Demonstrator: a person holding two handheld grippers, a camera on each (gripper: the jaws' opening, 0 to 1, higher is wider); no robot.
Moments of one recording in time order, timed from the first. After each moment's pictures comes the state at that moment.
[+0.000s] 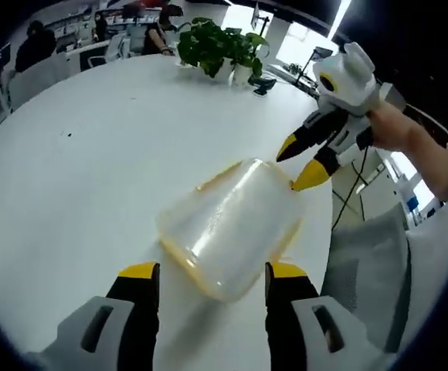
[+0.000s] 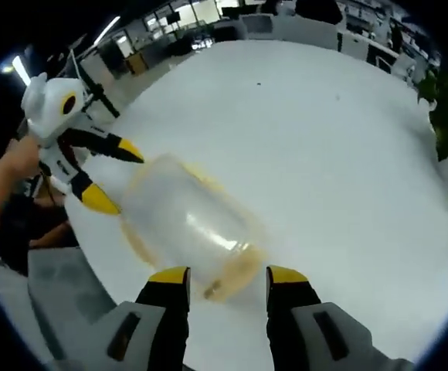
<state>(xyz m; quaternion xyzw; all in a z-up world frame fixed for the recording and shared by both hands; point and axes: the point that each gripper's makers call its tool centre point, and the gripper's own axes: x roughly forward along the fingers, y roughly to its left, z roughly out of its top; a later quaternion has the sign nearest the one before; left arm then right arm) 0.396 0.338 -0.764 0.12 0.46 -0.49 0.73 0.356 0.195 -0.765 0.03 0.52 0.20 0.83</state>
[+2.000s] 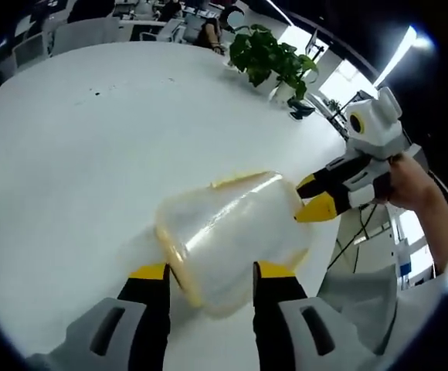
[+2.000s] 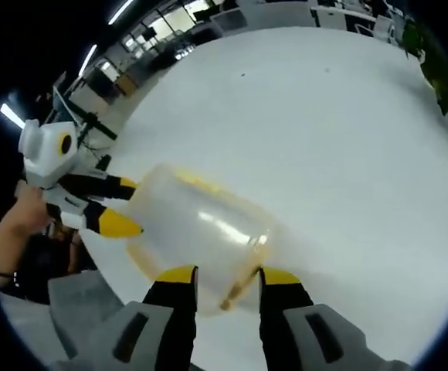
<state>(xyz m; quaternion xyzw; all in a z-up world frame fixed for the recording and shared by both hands) 0.385 0.325 -0.780 0.03 0.50 -0.42 0.75 0.355 0.201 -0.779 0.09 0.55 0.22 0.80</state>
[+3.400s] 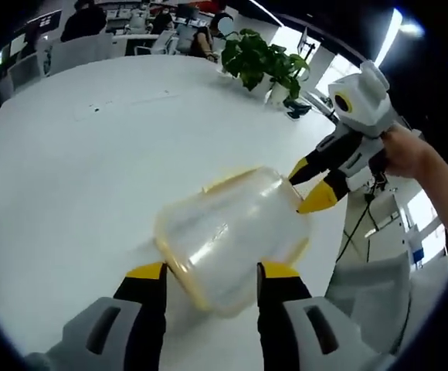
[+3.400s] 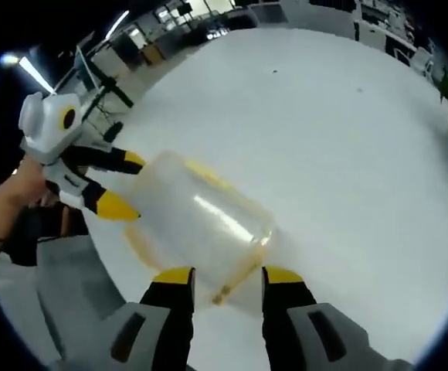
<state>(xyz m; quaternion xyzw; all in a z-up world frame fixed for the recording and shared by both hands) 0.383 0.327 -0.773 0.07 0.46 -0.44 0.77 0.358 0.196 -0.772 -0.03 0.55 0.29 0.78</state>
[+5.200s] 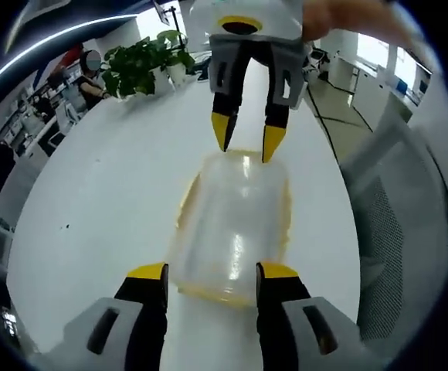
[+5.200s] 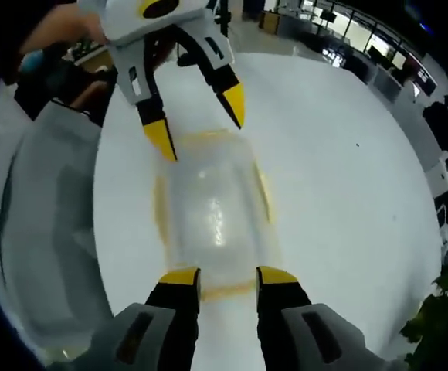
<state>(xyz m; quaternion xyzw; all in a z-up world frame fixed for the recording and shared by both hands) 0.388 0.316 -0.749 0.37 0.29 -0.59 0.66 0.361 0.217 -0.756 -0.33 0.45 0.45 0.70</state>
